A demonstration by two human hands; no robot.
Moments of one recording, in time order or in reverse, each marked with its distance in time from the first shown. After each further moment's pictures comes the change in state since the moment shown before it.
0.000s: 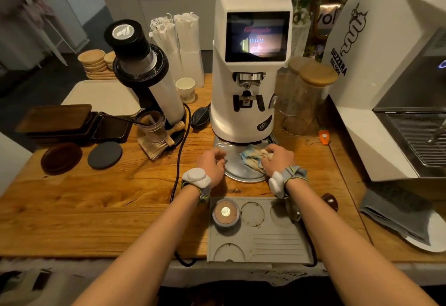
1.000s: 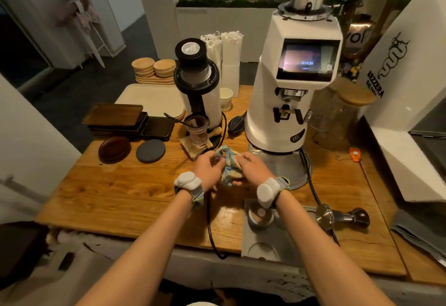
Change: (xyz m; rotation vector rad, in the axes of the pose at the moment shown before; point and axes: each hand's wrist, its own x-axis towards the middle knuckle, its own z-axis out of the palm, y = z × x) left_hand -0.038 -0.036 -0.105 -0.089 0.116 -0.034; right_hand -0.068 -0.137 0.054 0.751 -0.505 0.037
